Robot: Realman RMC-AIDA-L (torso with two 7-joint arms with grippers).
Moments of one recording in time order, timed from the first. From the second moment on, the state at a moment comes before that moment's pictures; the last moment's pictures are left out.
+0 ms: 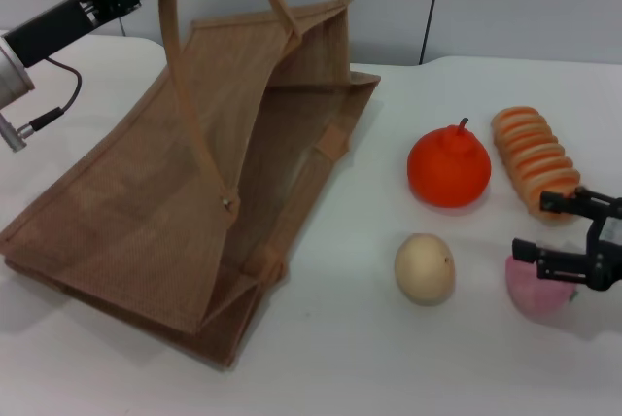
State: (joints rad) left arm -0.58 -1.93 0.73 0.42 -1.81 -1.42 1.56; right arm 0.70 1.97 0.50 -0.43 0.13 1.61 -2.26
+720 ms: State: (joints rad) left arm -0.58 -1.93 0.72 0.41 -1.82 -1.42 1.56; right arm 0.71 1.98 0.37 -0.47 0.13 1.60 -2.18
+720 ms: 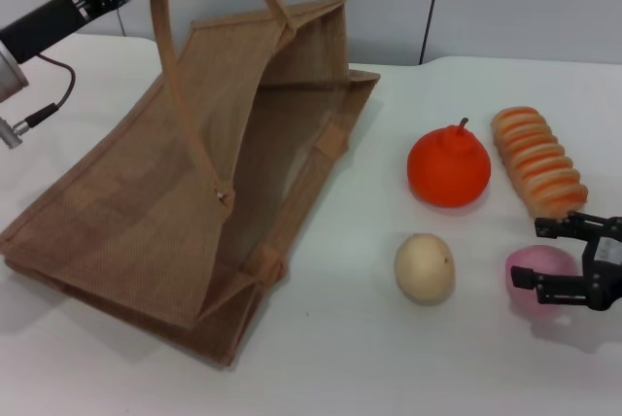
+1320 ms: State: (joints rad) left arm -0.58 -1.93 0.72 0.41 -1.82 -1.41 1.56; right arm 0.72 2.00 0.28 -0.51 0.13 1.54 -2.10
